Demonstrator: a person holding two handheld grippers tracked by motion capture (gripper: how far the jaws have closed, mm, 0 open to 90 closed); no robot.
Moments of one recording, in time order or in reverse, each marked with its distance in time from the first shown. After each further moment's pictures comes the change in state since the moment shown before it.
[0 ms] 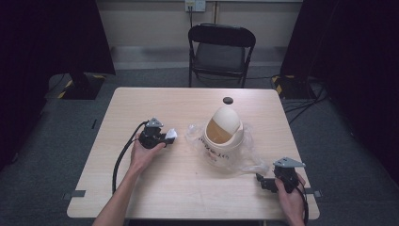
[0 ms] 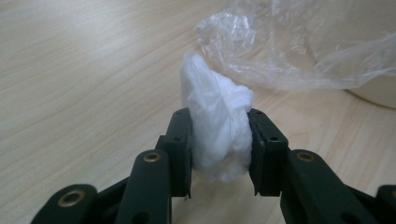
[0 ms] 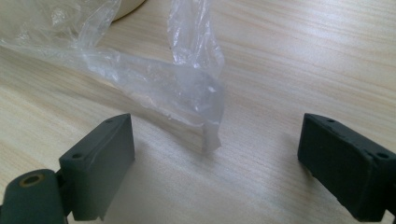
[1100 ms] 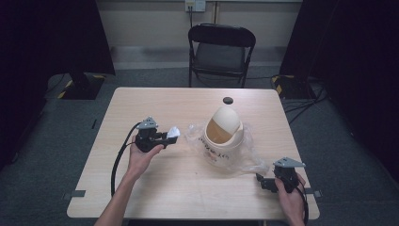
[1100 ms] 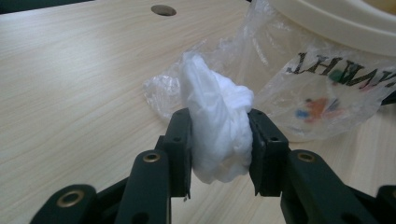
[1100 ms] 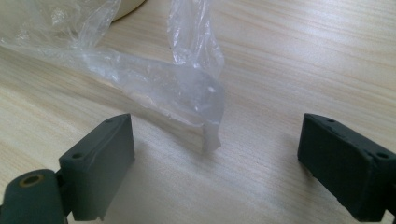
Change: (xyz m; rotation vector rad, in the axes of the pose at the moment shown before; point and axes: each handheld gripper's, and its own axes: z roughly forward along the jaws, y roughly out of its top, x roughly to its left) left arm -0.031 0.011 -0.042 -0.175 -0.105 -0.011; right arm 0.000 0.000 0.000 0.001 0.000 0.000
